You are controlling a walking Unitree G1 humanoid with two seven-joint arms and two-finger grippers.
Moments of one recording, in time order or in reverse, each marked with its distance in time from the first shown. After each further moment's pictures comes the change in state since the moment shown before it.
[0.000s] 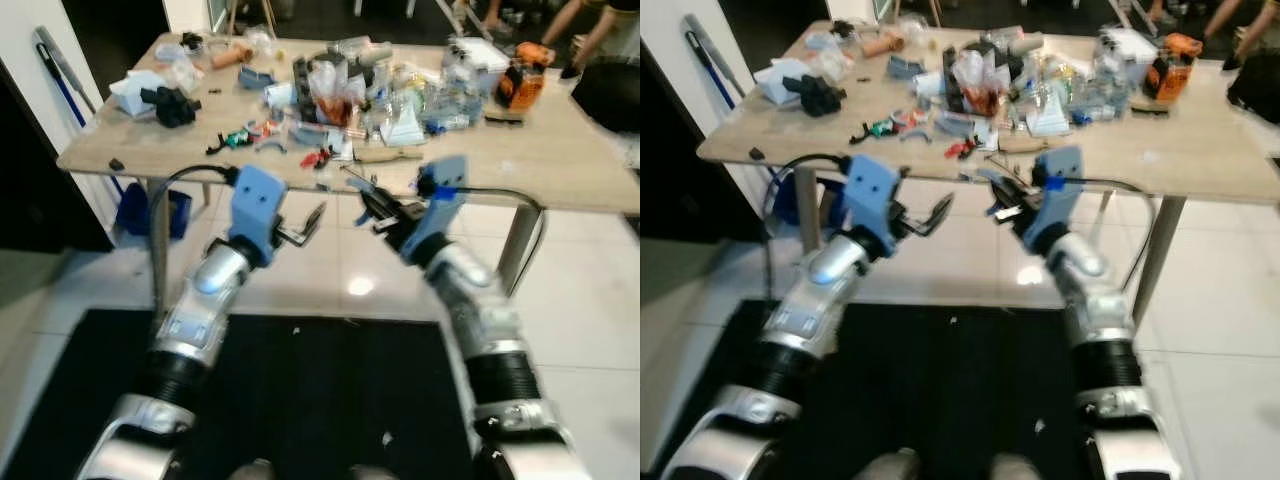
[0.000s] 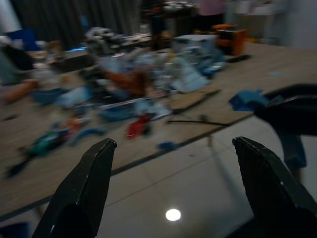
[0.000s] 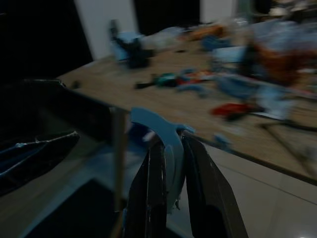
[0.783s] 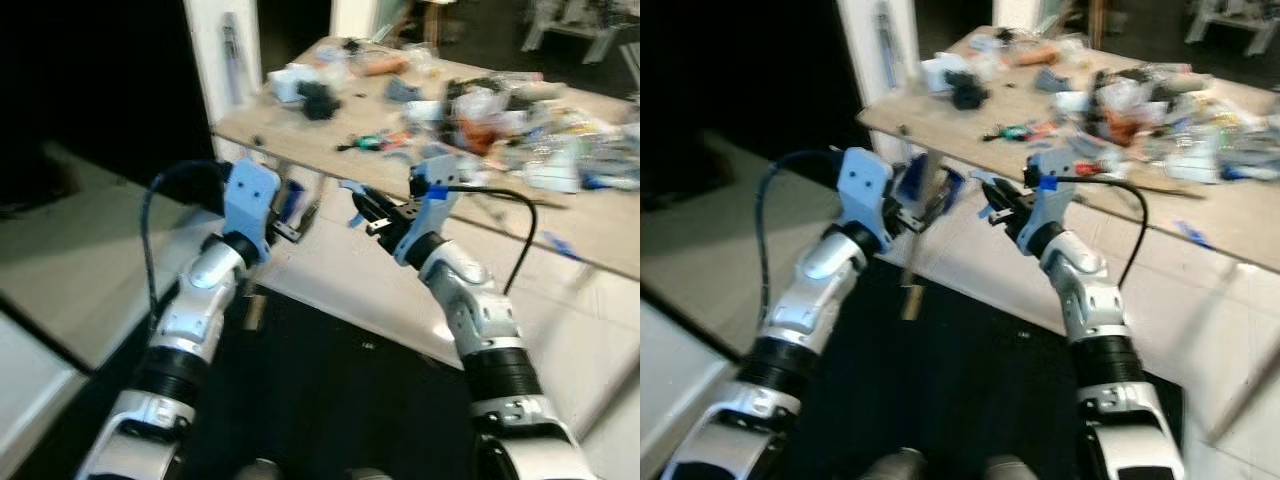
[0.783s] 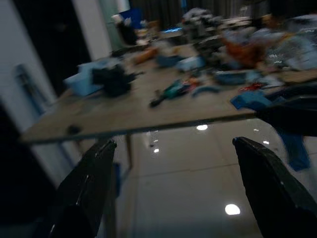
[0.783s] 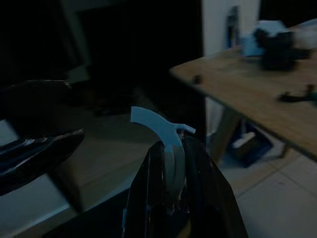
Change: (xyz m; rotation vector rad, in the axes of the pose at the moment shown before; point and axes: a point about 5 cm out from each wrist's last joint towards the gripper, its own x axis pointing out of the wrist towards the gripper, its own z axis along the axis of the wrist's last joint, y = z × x) left arm -0.002 0.002 -0.005 -0.019 0.012 -0.004; right arm 0.001 0.000 -0.004 0.019 0.026 0.019
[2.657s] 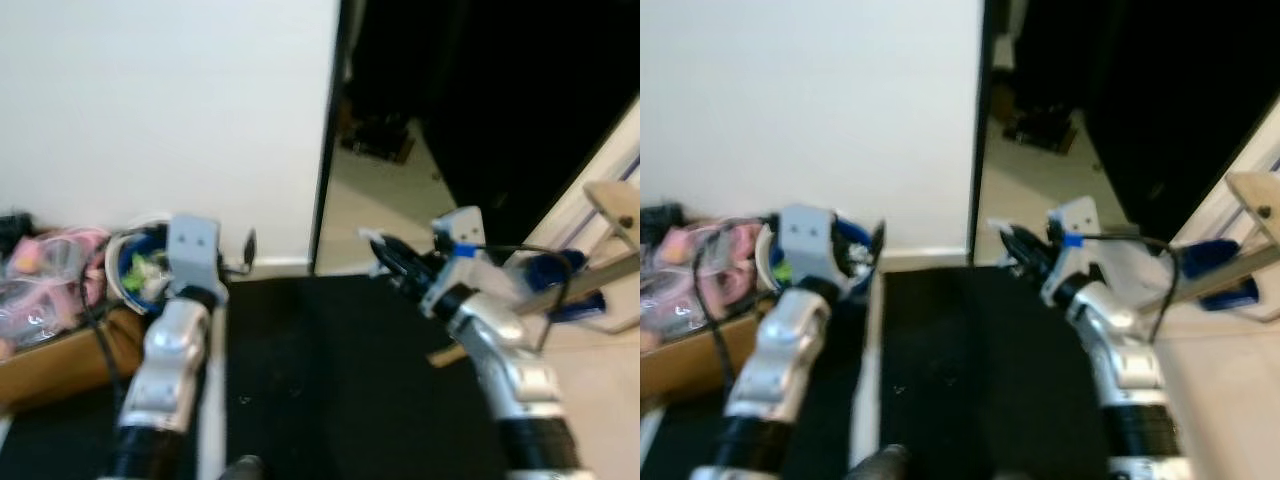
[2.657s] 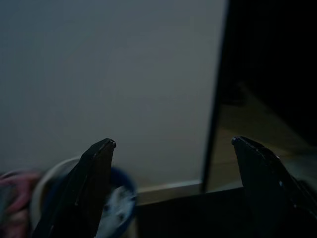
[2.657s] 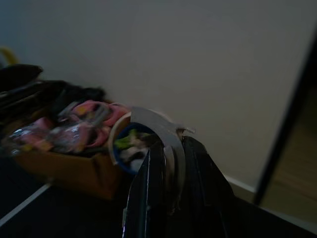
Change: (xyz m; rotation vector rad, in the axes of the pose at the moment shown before) left arm -0.070 0.014 -0.033 -0.066 0.118 0.436; right arm -0.055 0.006 -0.023 -0.042 0.054 0.064
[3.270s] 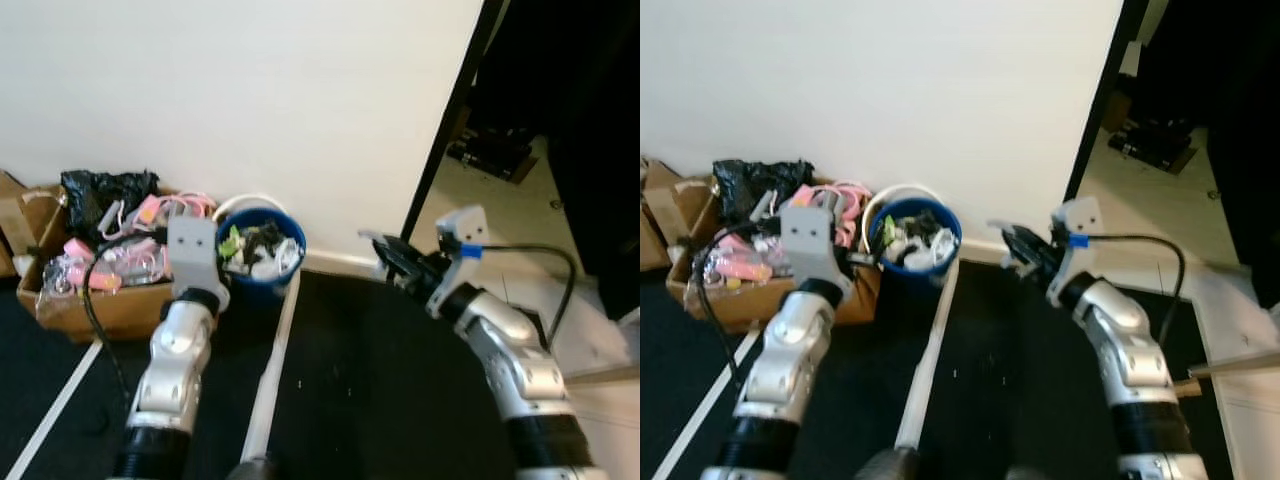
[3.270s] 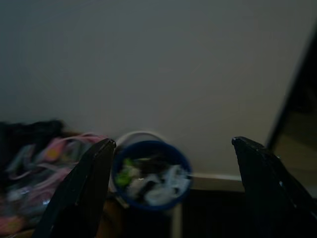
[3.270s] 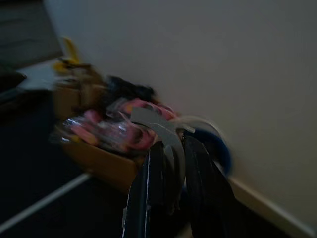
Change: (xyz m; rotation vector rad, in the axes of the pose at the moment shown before) left arm -0.001 0.001 0.000 -0.013 0.014 0.009; right arm 0.001 -0.008 0.003 -0.001 -0.033 0.001
